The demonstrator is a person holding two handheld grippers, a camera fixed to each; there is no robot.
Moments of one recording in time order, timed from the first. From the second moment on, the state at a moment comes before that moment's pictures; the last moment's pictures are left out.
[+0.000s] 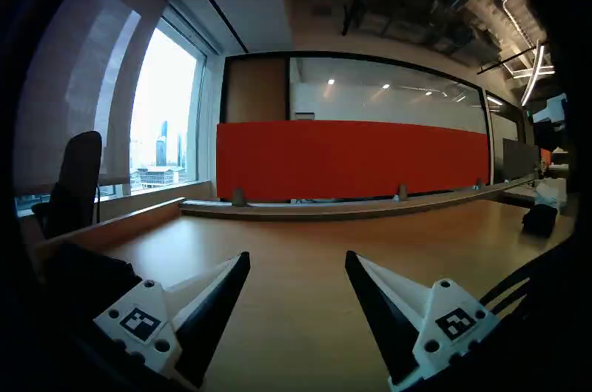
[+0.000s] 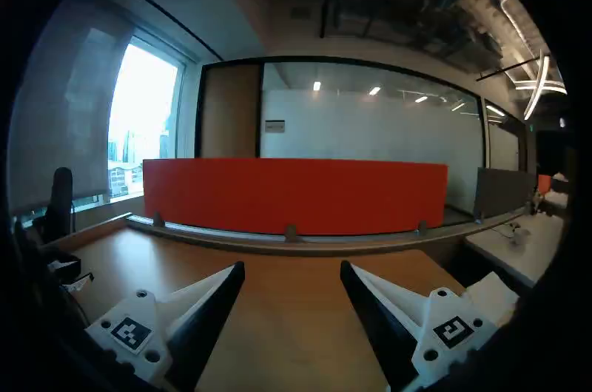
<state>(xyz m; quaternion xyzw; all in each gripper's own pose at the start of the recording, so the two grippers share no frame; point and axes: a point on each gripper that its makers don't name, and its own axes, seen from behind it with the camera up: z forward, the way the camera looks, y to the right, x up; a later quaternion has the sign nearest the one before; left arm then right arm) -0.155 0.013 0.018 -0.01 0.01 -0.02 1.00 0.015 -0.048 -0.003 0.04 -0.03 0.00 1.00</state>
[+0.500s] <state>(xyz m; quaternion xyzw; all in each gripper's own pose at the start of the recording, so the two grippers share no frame) -0.156 0.013 0.018 -0.01 0.01 -0.02 1.00 0.020 -0.018 0.005 0.03 -0.01 -0.01 1.00</state>
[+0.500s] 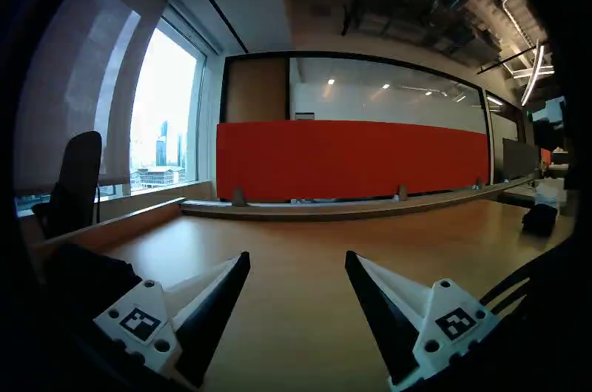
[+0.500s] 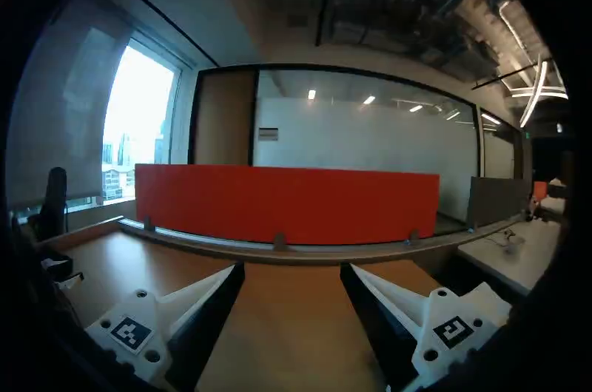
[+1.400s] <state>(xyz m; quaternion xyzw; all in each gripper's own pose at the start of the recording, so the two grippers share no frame) -0.156 0.013 0.018 -0.01 0.01 -0.02 1.00 -0.073 0.015 0.012 0.01 0.01 0.02 1.00</state>
